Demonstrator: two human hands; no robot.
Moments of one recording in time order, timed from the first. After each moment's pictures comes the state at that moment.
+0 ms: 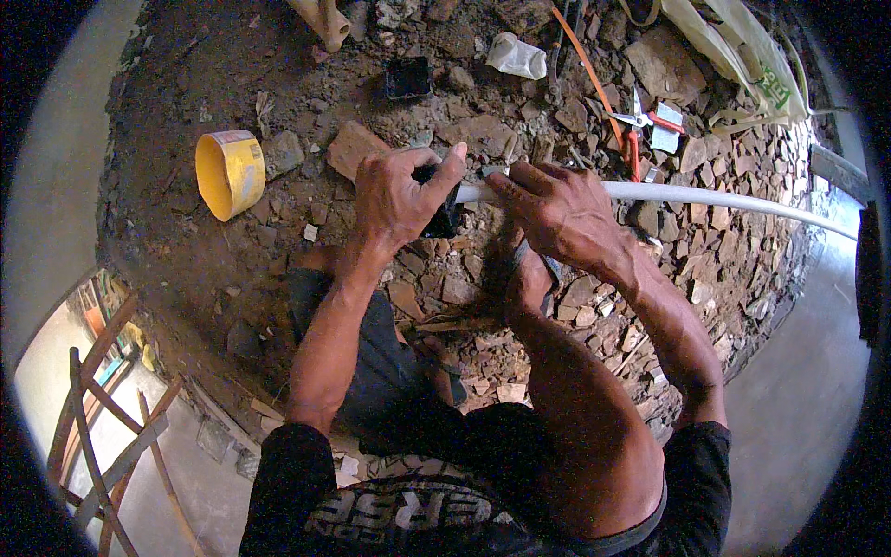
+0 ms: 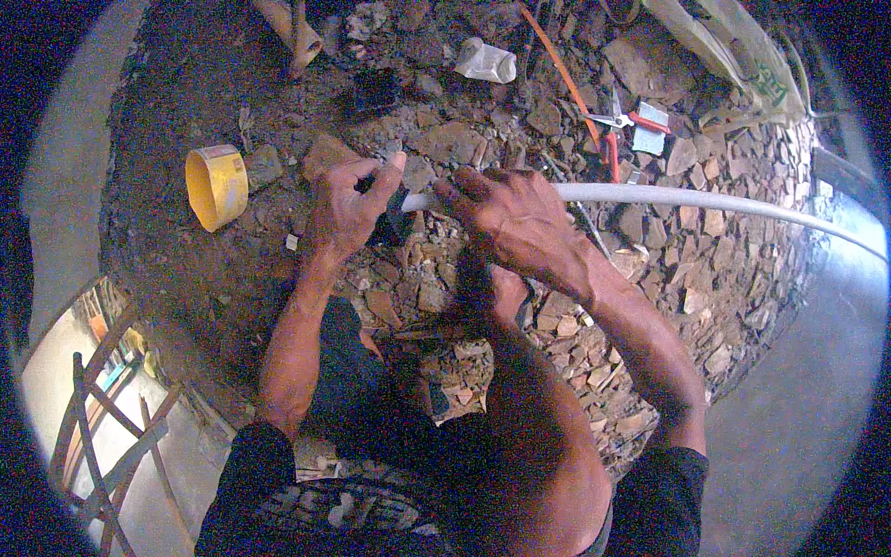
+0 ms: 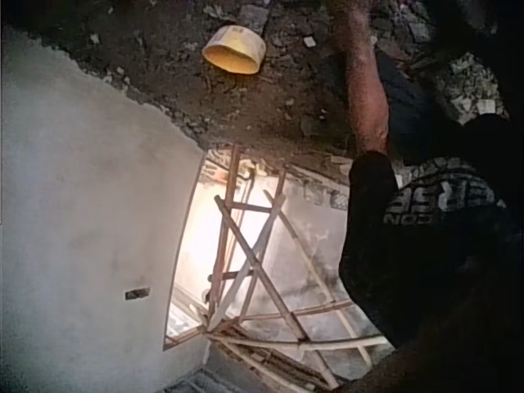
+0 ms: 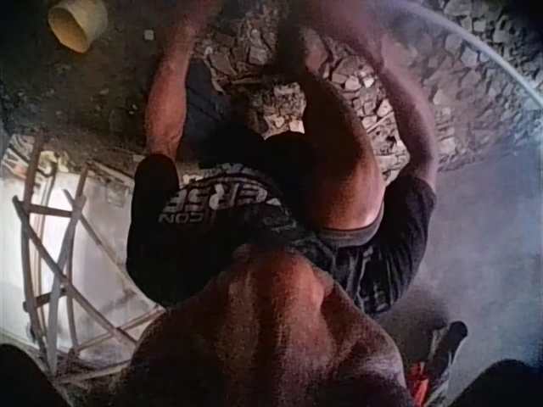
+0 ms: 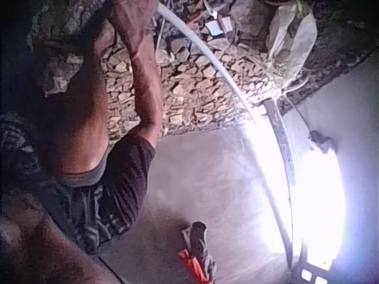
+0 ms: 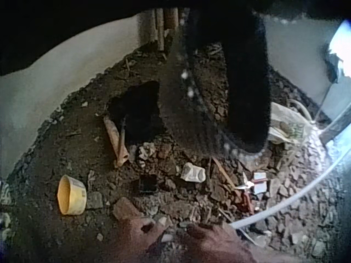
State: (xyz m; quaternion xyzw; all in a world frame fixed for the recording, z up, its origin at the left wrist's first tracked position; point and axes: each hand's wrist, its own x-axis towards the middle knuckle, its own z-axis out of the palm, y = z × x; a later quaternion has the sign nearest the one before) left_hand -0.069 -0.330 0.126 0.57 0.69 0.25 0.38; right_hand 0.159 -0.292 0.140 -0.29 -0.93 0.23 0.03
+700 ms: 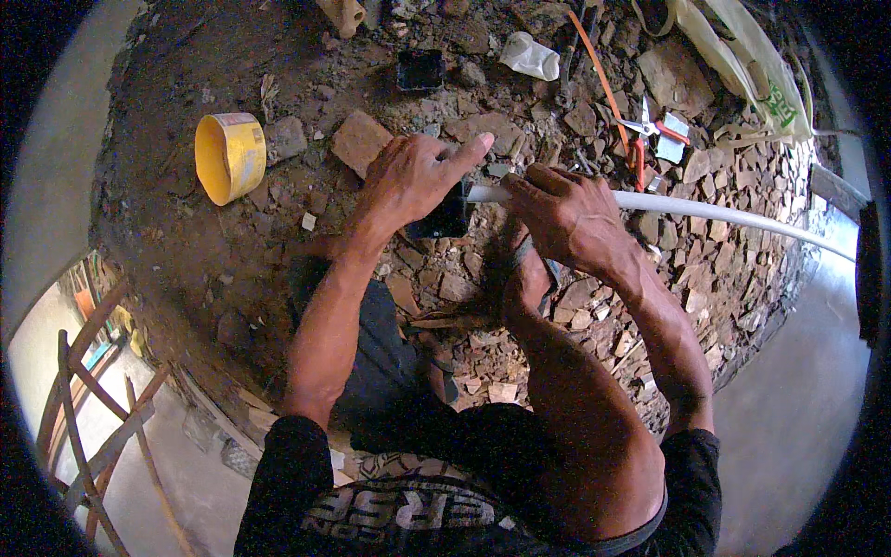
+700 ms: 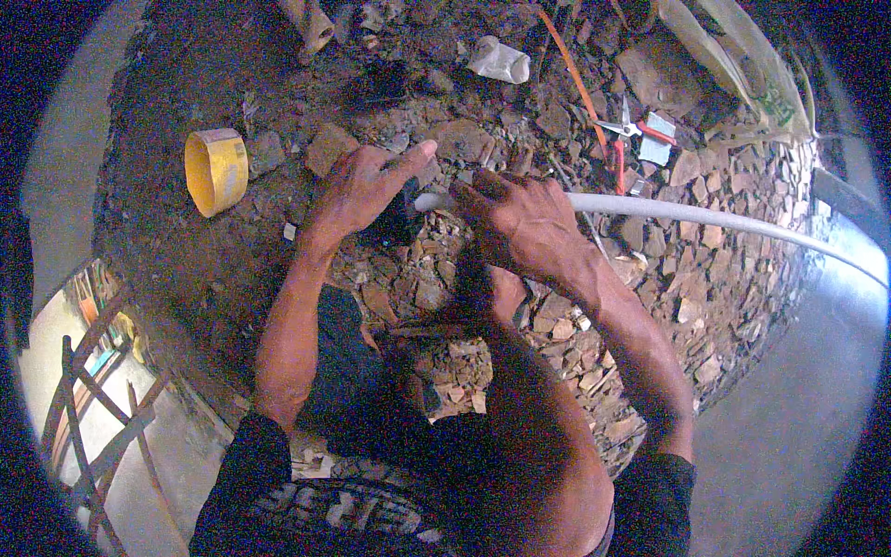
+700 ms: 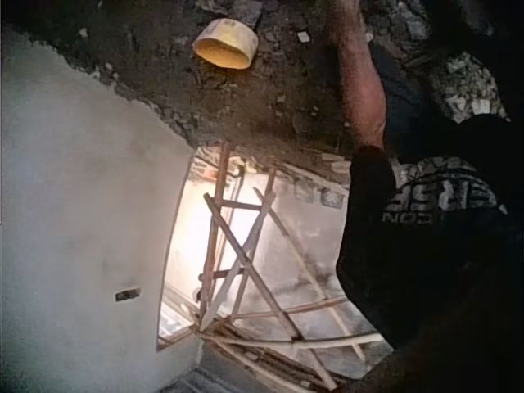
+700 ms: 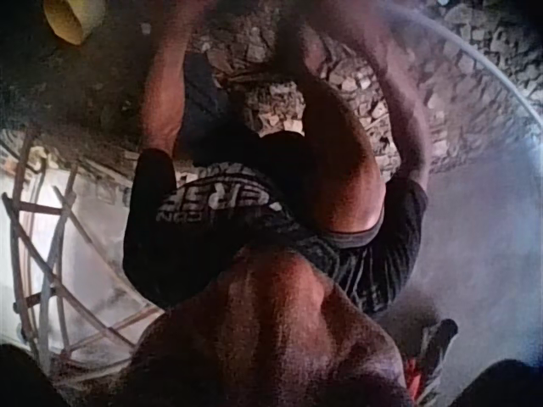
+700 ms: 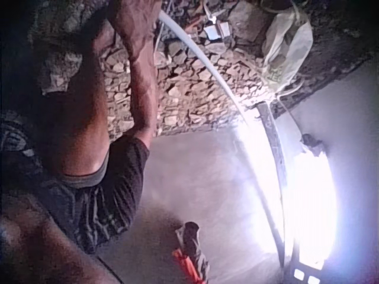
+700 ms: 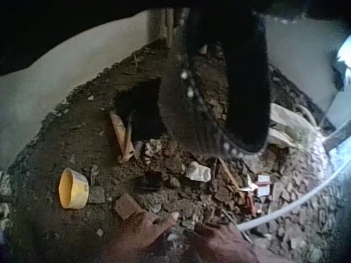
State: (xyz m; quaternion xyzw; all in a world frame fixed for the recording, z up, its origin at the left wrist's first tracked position) left_hand -0.076 -0.316 0.117 0.53 0.71 0.10 0.45; right_hand 0.156 -0.292 0.145 -0.31 -0.91 0.27 0.00
